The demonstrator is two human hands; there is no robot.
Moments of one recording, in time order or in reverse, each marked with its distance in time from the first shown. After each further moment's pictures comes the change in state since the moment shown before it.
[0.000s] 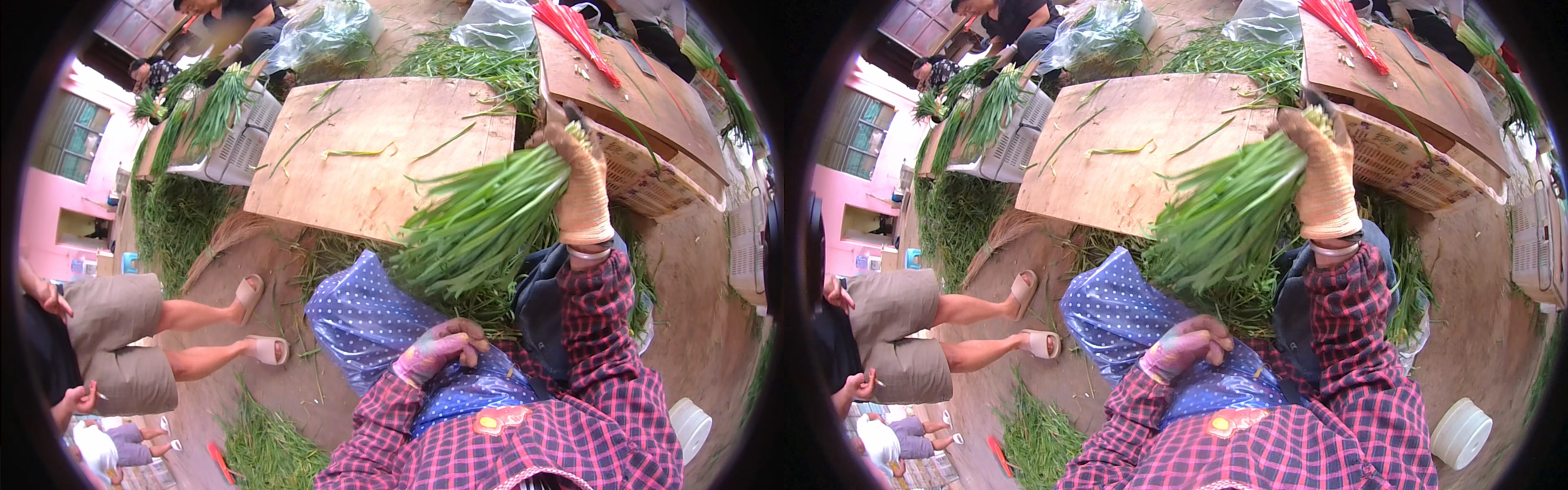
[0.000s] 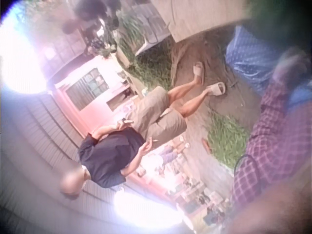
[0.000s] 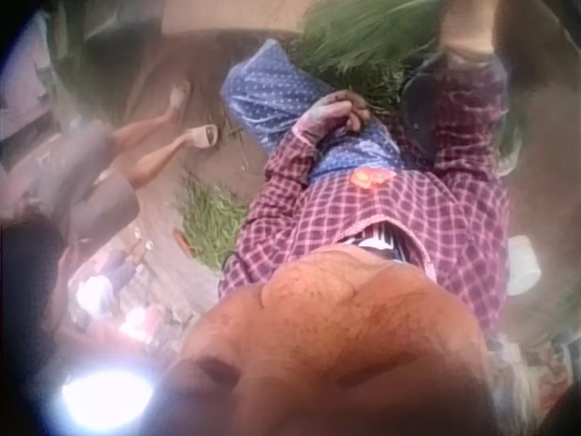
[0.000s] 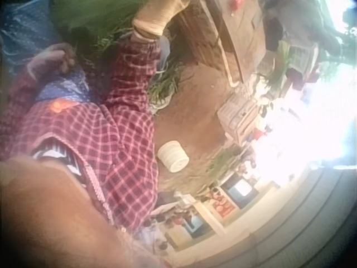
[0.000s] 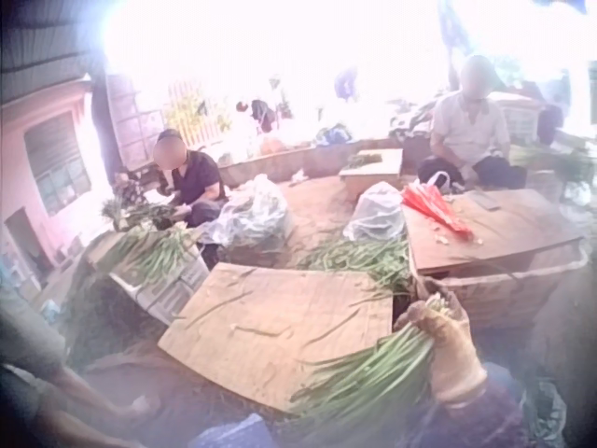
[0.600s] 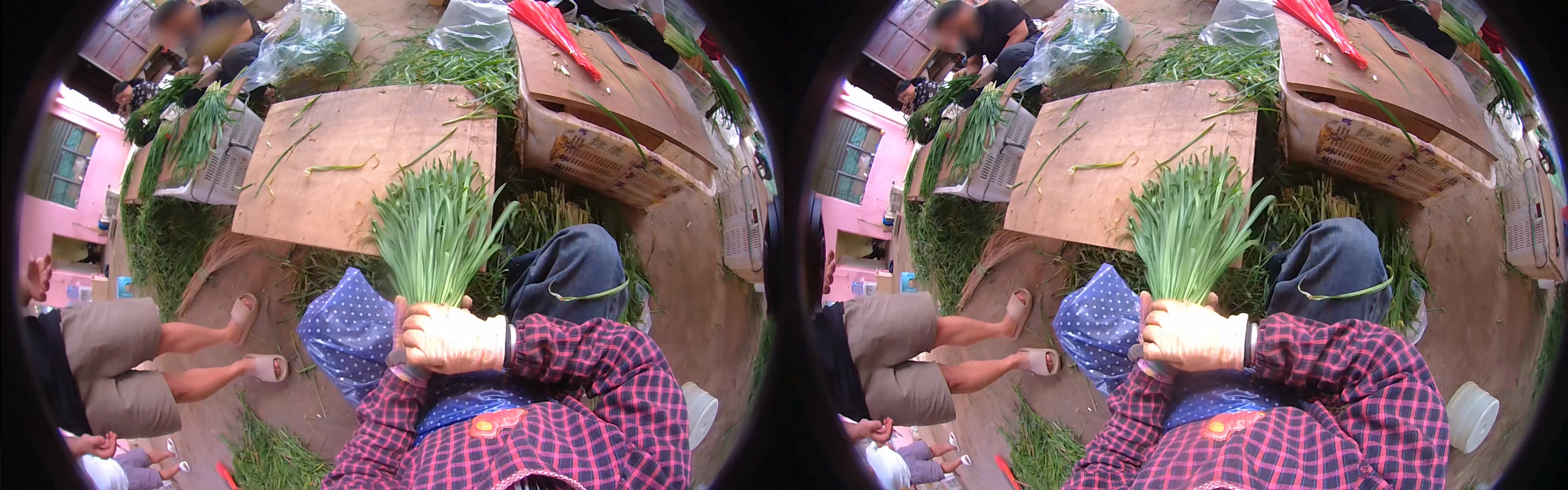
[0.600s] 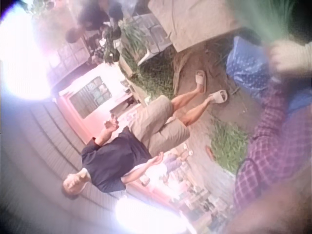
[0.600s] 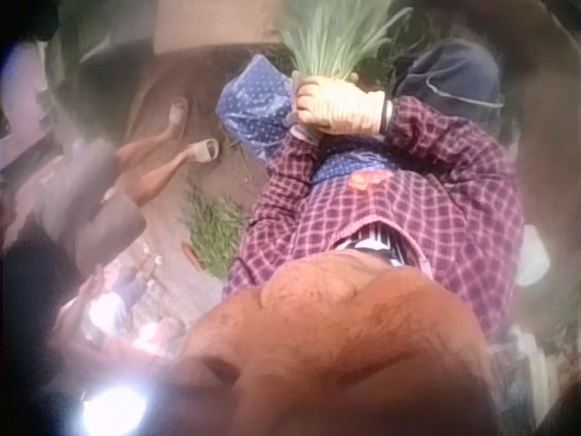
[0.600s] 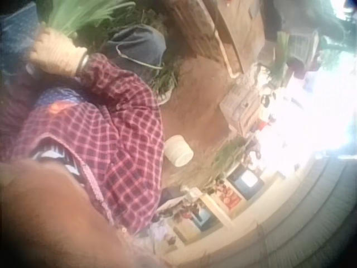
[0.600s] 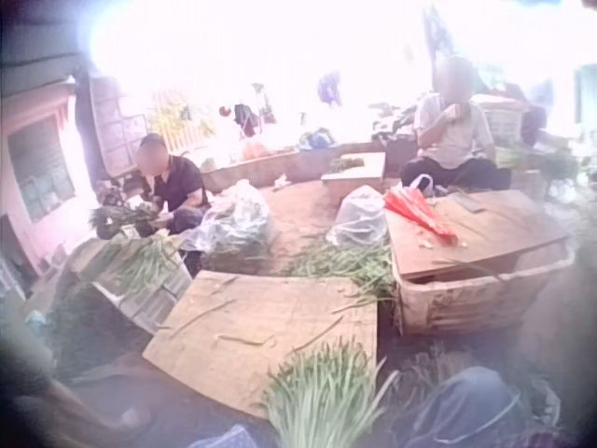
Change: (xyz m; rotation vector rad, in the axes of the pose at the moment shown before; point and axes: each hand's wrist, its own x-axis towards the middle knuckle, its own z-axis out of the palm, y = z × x) left_hand 0.038 0.012 -0.008 -0.719 0.029 0.320; right_hand -0.136 0.092 0.030 -0.917 -1.284 -0.465
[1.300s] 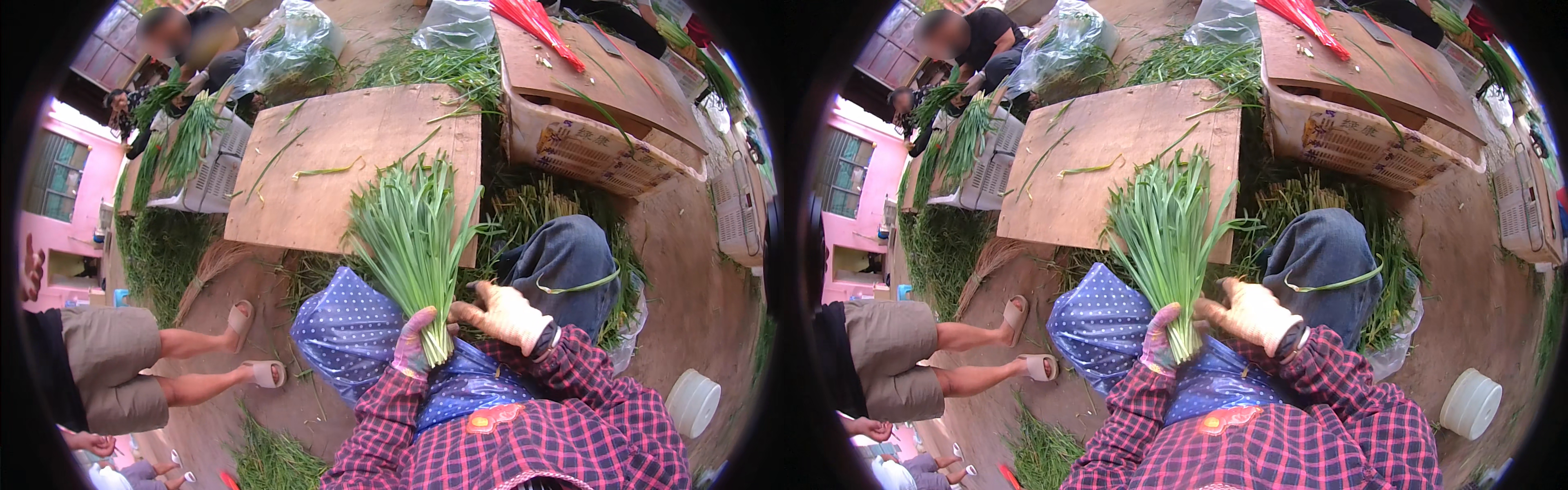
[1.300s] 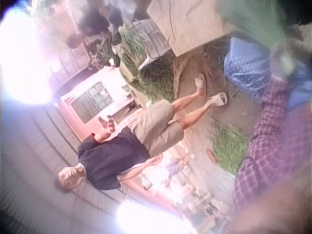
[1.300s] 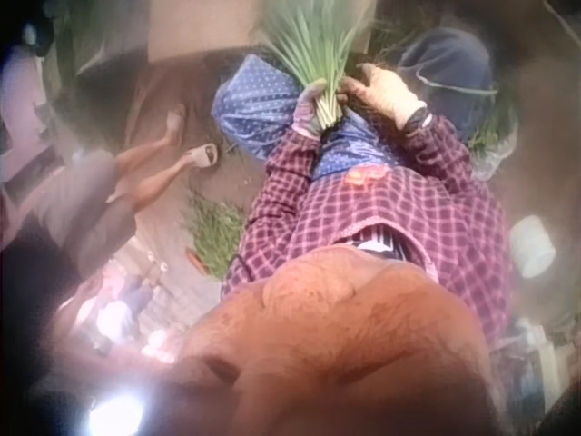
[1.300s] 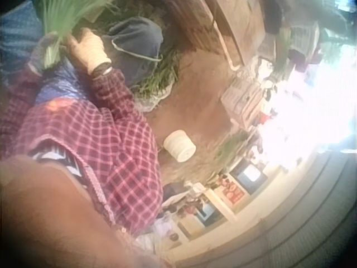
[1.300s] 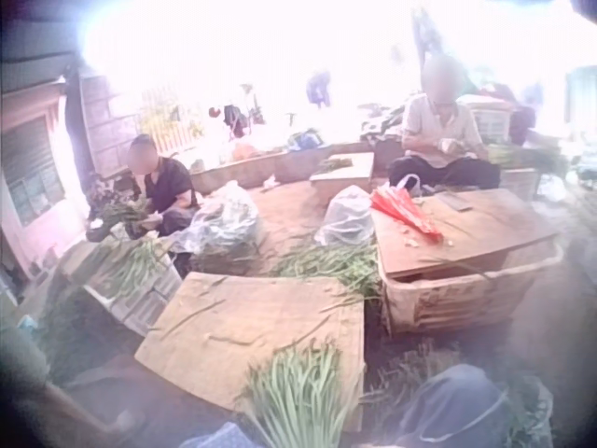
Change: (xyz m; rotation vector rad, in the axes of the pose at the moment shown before) left_hand -0.010 -0.007 -0.025 0.131 0.187 -0.120; right_hand -0.064 -0.012 -0.046 0.283 -0.051 1.401
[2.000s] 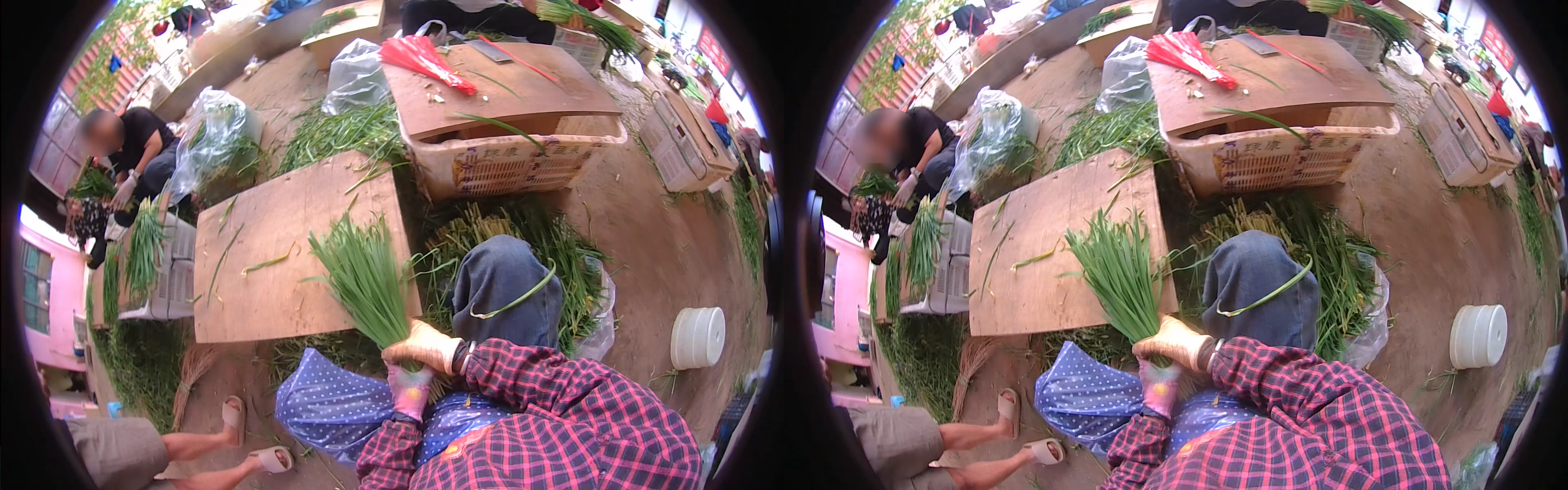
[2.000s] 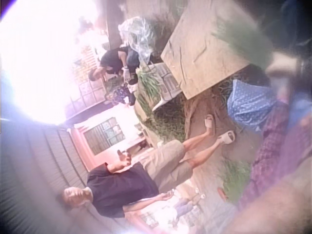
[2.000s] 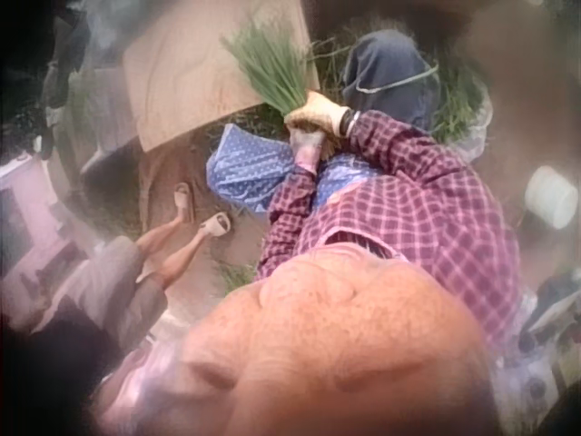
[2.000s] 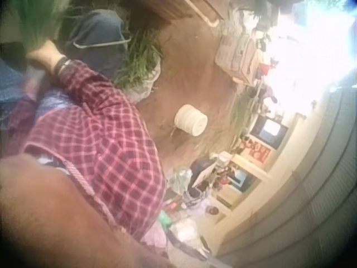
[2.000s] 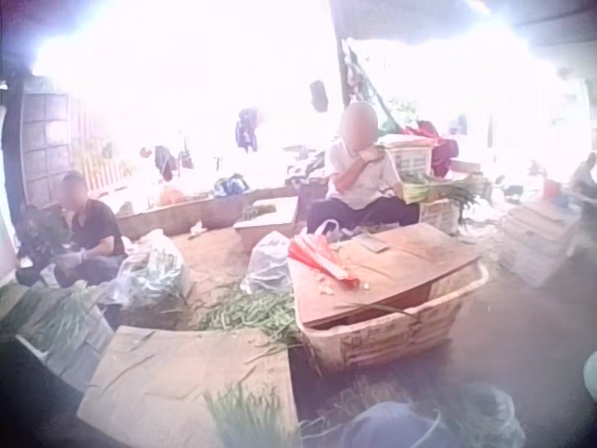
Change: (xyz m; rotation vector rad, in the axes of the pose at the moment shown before) left_hand 0.027 -0.039 0.021 1.437 0.393 0.558; right_hand 0.069 0.028 0.054 0.871 -0.013 -0.149
